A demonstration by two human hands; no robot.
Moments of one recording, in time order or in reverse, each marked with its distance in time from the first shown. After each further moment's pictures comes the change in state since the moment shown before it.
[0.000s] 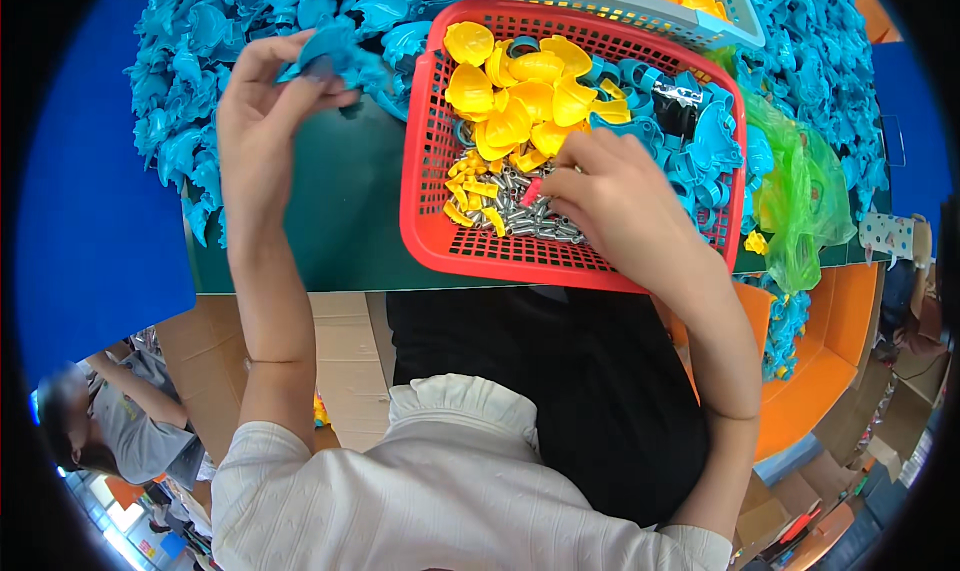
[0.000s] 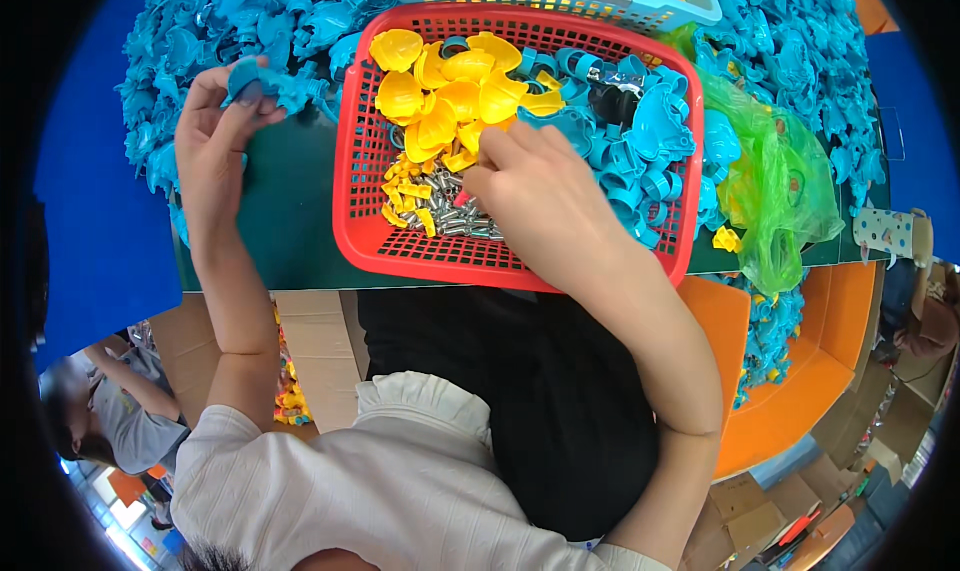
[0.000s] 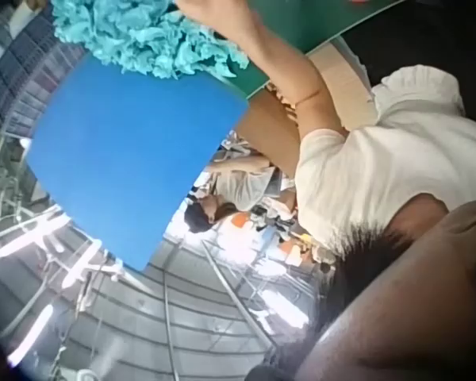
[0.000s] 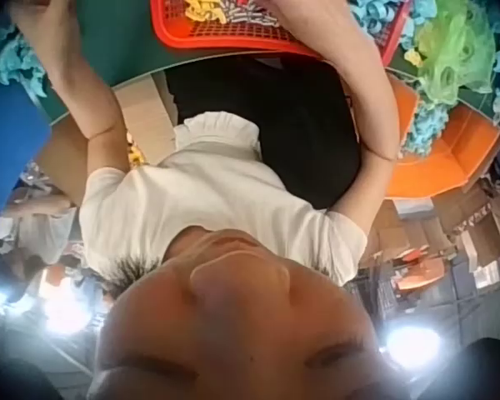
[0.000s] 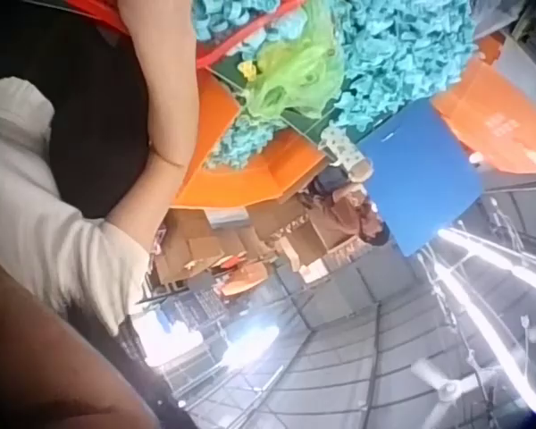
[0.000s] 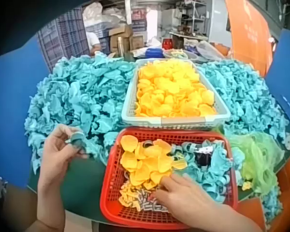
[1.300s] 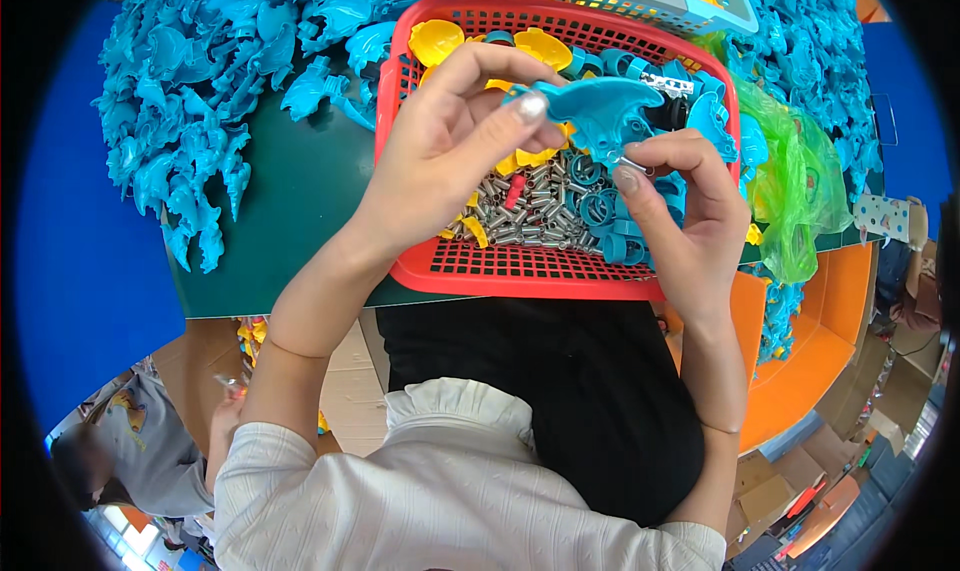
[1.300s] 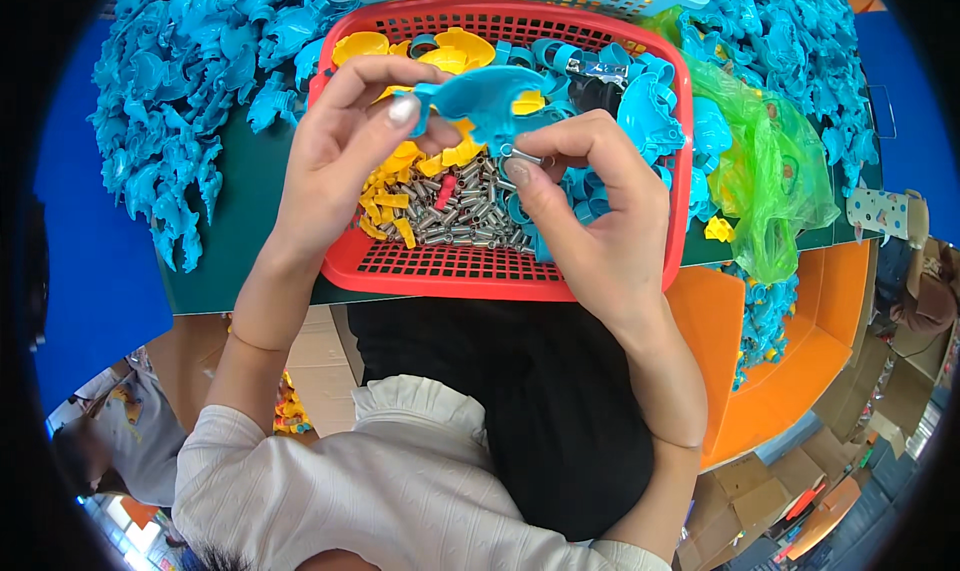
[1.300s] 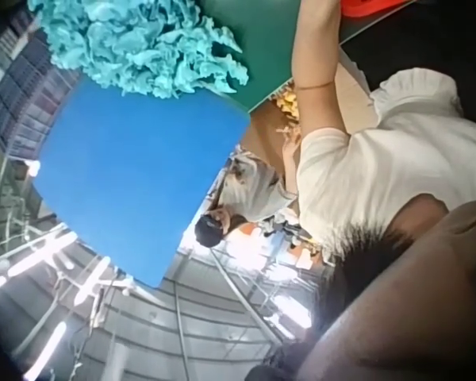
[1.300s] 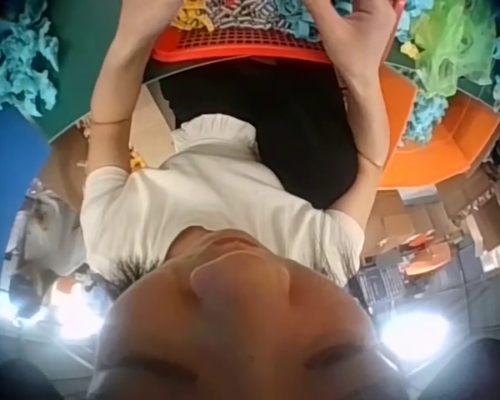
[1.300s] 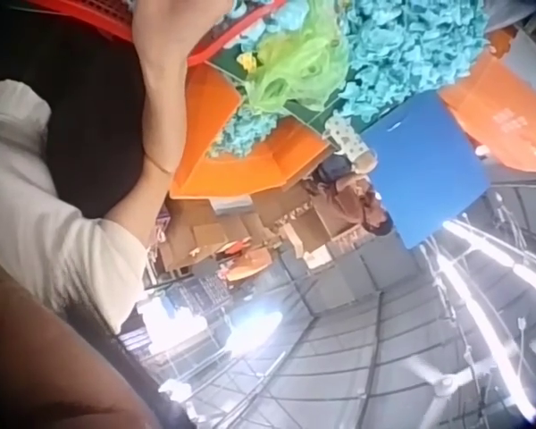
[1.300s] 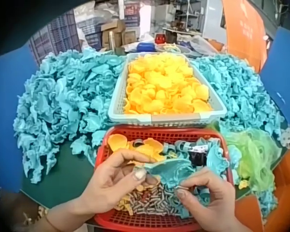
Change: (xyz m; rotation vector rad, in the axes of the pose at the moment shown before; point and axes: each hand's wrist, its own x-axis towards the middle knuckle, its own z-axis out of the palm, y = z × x) left_hand -0.014 0.005 0.109 -0.454 -0.496 -0.103; right_hand -0.028 0.005 -0.008 0.588 0.573 0.287
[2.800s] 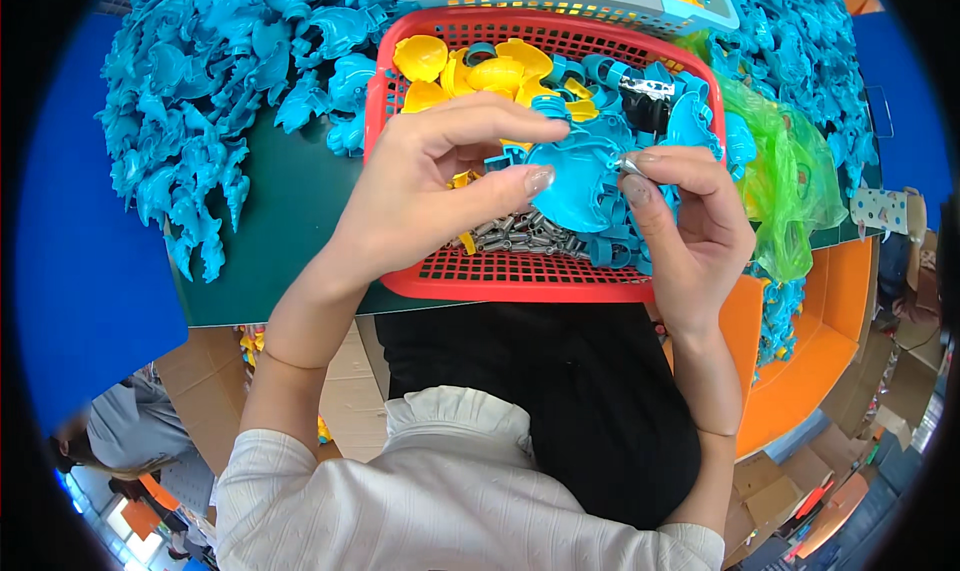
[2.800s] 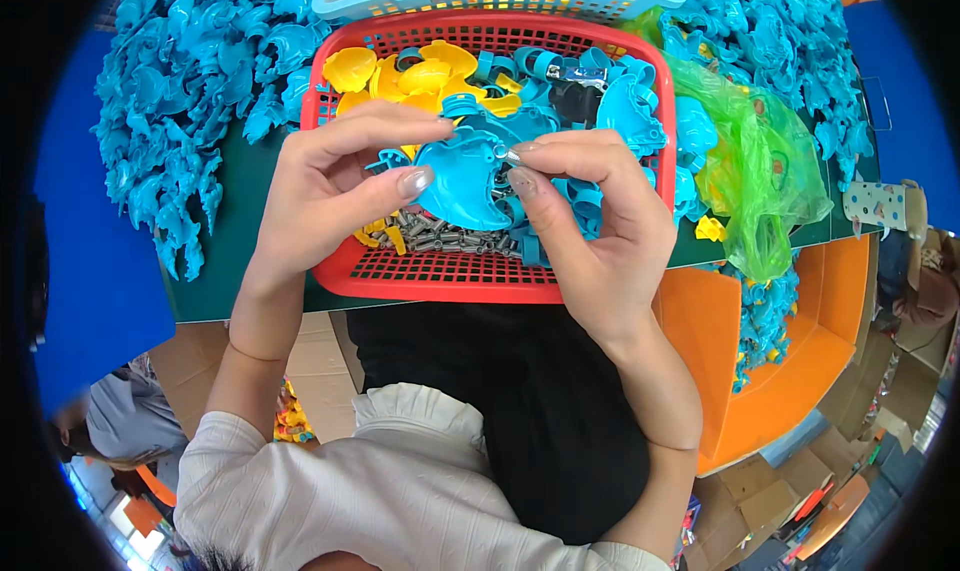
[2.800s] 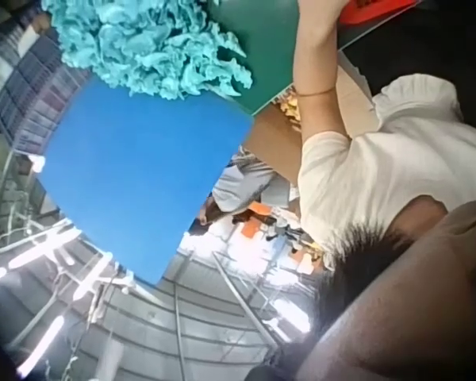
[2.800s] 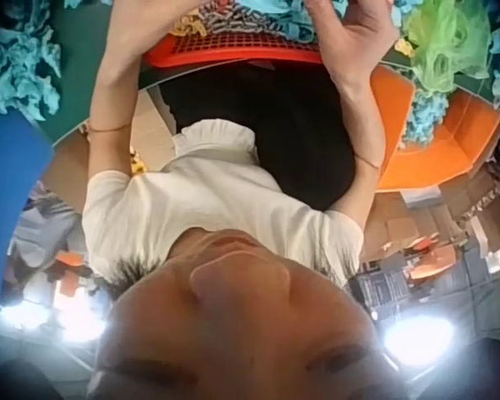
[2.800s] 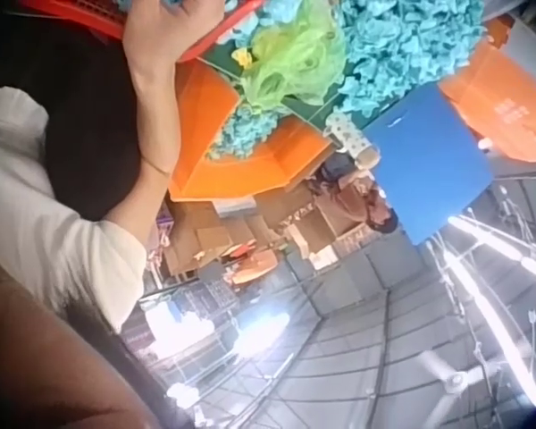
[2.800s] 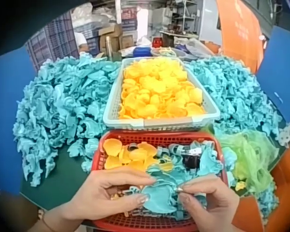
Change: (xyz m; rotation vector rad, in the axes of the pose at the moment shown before) left_hand -0.006 0.018 0.006 0.222 -0.098 0.021; right_hand -0.011 -0.001 -0.002 0.151 0.172 -0.051
